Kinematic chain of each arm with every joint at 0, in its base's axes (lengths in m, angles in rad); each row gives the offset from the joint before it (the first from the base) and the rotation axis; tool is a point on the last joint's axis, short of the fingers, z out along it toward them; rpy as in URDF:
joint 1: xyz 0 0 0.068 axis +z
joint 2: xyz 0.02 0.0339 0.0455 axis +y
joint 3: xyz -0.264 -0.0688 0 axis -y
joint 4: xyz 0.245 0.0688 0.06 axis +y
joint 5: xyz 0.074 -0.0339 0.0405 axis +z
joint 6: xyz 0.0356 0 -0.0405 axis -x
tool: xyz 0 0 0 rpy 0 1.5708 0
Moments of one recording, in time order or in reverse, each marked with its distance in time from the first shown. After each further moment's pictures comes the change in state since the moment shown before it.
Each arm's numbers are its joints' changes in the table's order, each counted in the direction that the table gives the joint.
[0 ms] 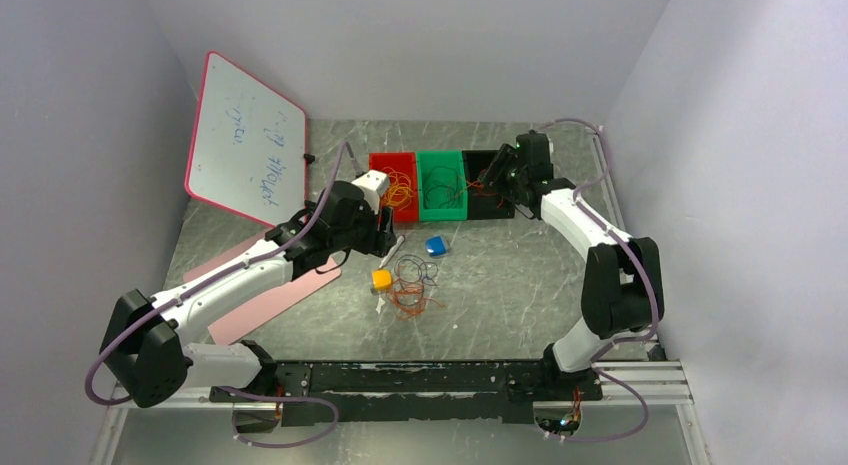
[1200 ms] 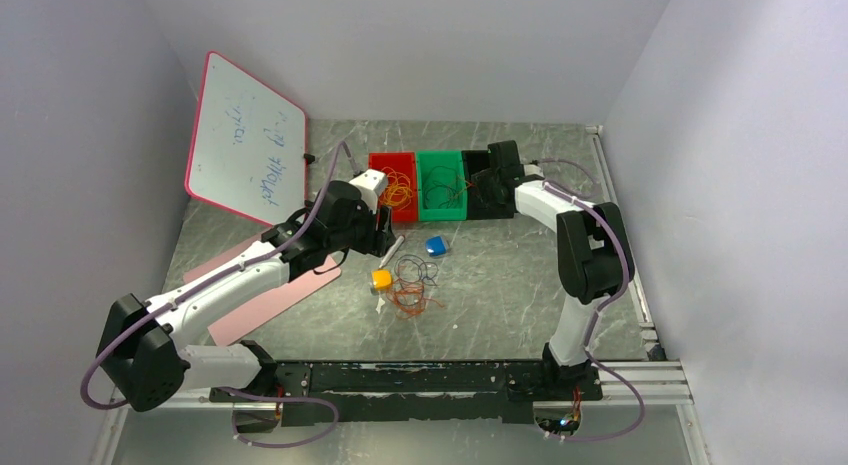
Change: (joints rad) left arm 0.000 -0.023 0.005 0.013 0.001 0.000; right arm 0.071 0.239 0.058 -0.026 -0.209 -0.805
